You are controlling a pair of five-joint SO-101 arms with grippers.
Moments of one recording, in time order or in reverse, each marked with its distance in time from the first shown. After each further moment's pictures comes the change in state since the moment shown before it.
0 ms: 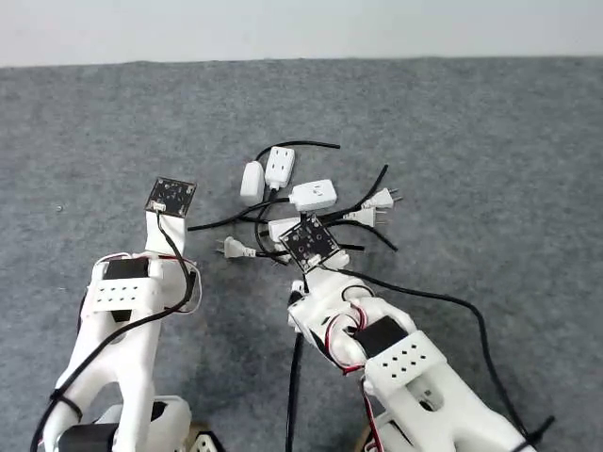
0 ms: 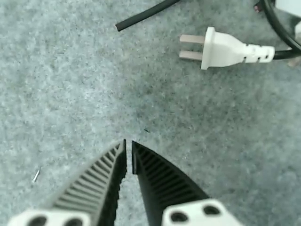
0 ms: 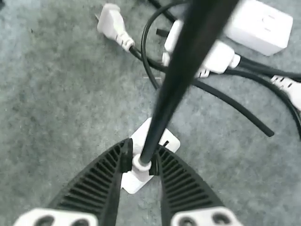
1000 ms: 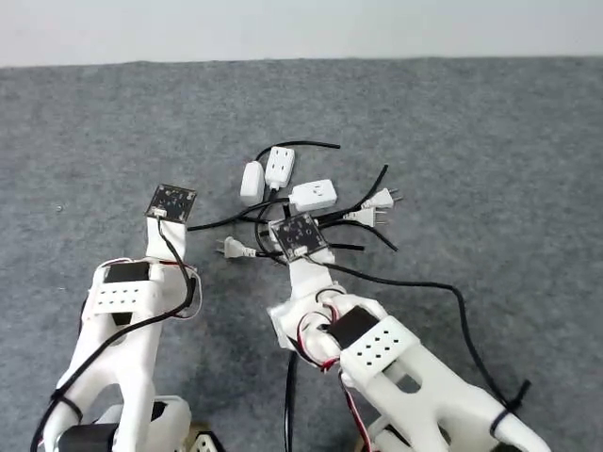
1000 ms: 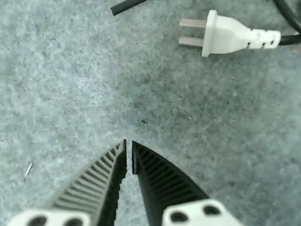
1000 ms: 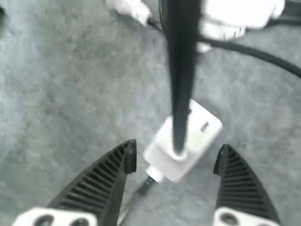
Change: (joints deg) left arm -0.2 0.0 1.9 0.0 -0.1; right arm -7.6 9.0 -8.2 5.2 -20.4
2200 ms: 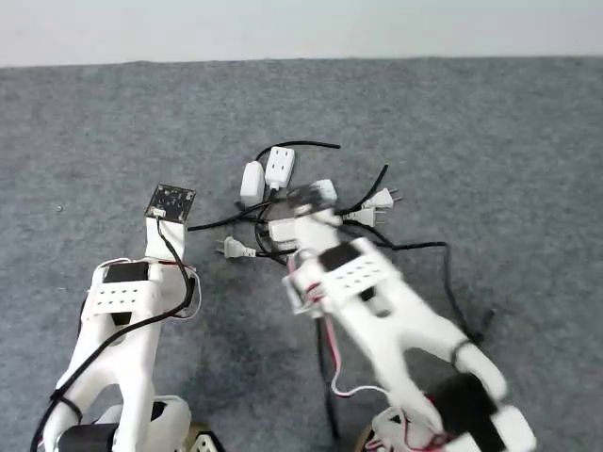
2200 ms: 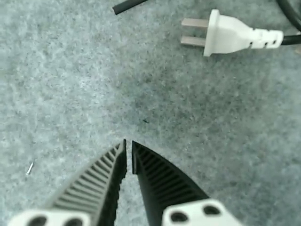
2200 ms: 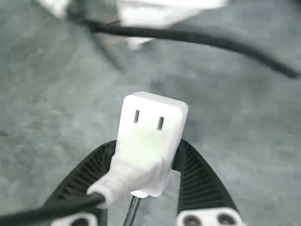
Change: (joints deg) left arm -0.4 0.0 0.0 0.0 -0.2; right arm 12.2 23.0 -22.3 16.4 6.2
